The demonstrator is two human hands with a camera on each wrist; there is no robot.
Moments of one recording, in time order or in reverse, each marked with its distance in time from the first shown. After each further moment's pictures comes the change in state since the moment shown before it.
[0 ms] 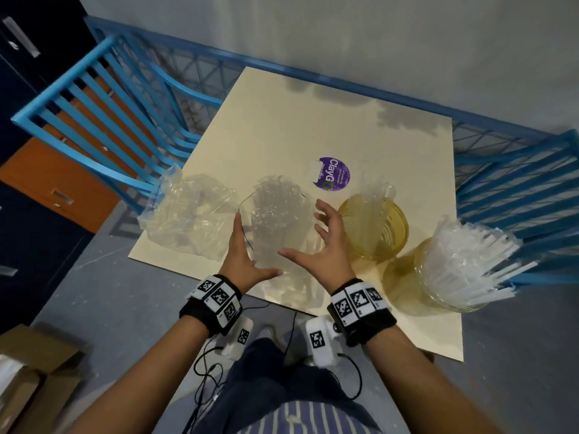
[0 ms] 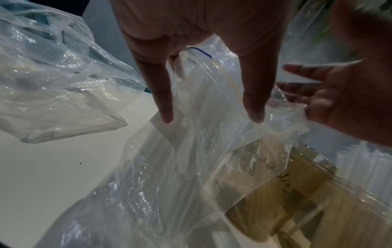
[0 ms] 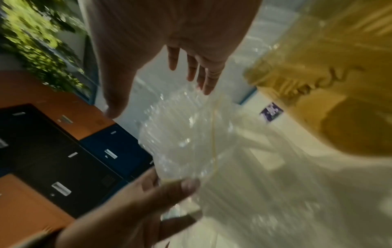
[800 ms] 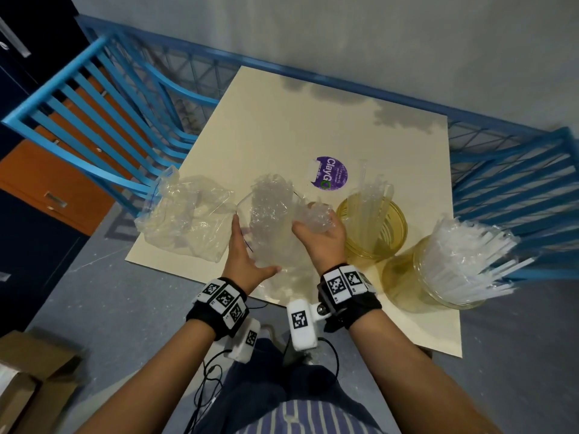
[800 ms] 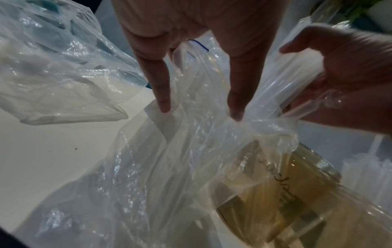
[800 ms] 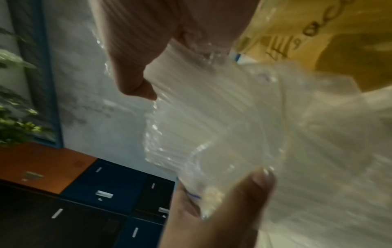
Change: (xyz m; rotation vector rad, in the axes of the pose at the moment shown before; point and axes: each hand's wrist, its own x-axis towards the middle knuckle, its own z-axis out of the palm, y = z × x) left_hand 0.002 -0.003 0.008 -0.027 0.074 -0.005; right_hand 0.022 -0.013 0.016 0.305 0.214 0.275
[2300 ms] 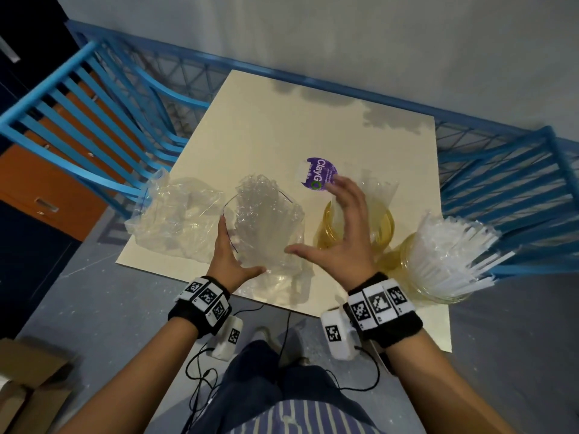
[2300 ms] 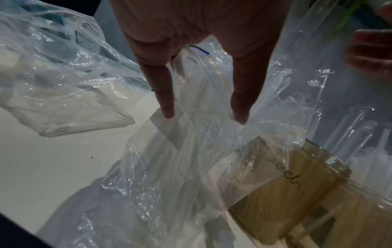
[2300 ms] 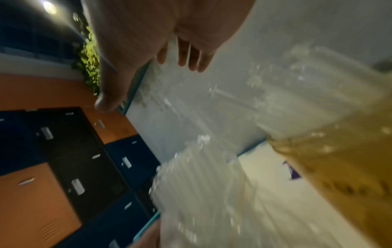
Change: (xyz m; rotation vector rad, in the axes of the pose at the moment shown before) left_hand 0.003 -0.004 -0.011 0.017 -0.037 0.004; right_hand -0.026 -0.045 -0.058 -0.480 -0.161 -0.634
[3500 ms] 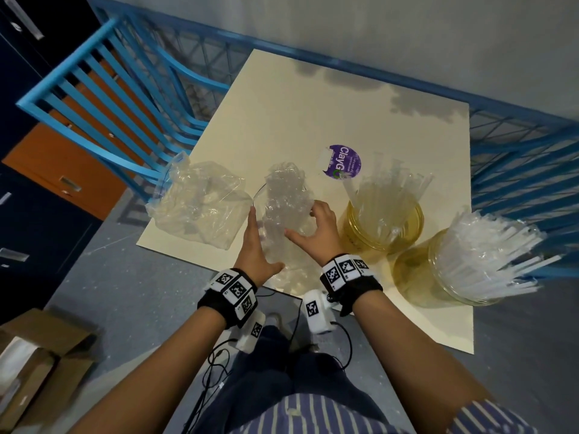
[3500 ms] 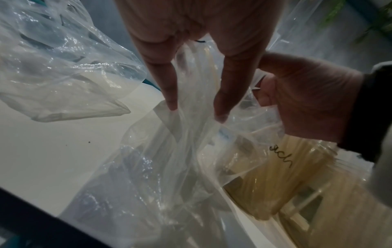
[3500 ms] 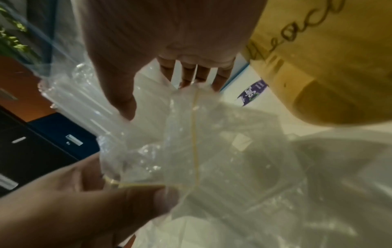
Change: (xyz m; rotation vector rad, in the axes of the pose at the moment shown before) left_hand -0.007 0.001 0.014 0.009 -0.073 -0.021; right_hand 0.005 0.068 0.097 -0.056 -0.222 0.392
